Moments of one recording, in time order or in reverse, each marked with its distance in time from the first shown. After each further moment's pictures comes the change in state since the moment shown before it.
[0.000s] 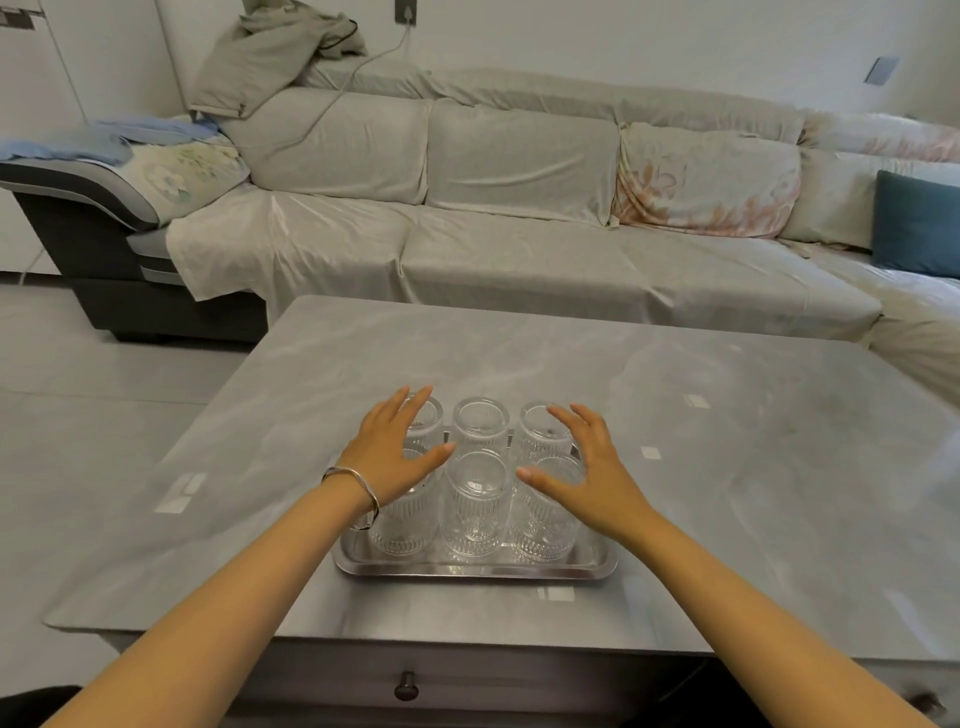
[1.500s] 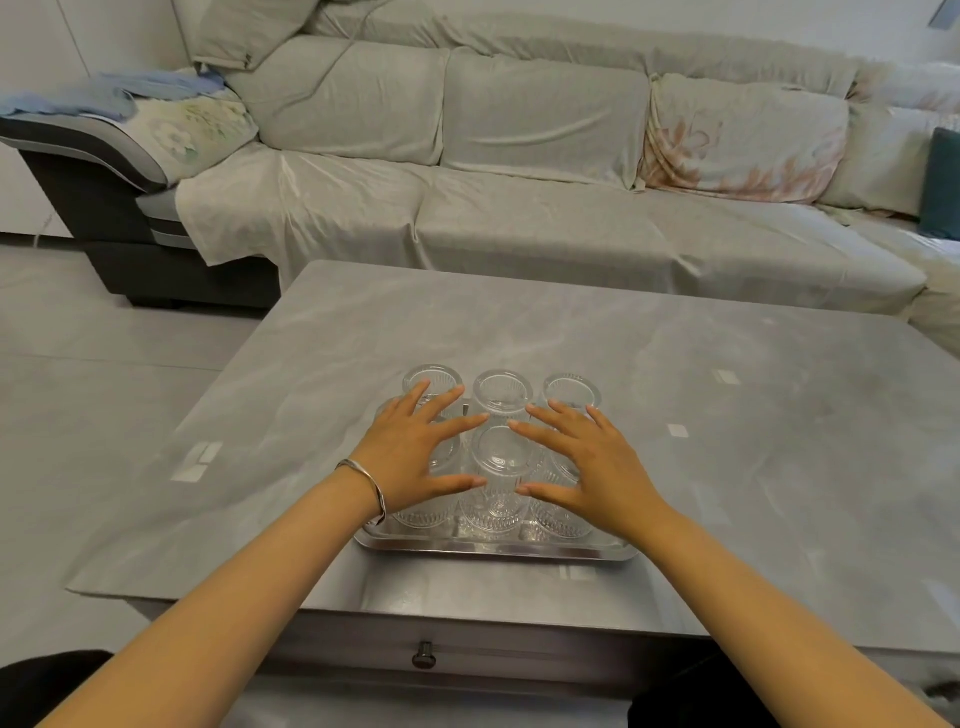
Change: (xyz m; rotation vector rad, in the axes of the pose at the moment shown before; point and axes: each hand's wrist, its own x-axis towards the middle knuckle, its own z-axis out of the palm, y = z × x) left_hand -0.012 -0.008 0.006 0.427 -0.156 0.237; right_hand 0.002 -0.006 0.016 -0.547 -0.148 -0.341
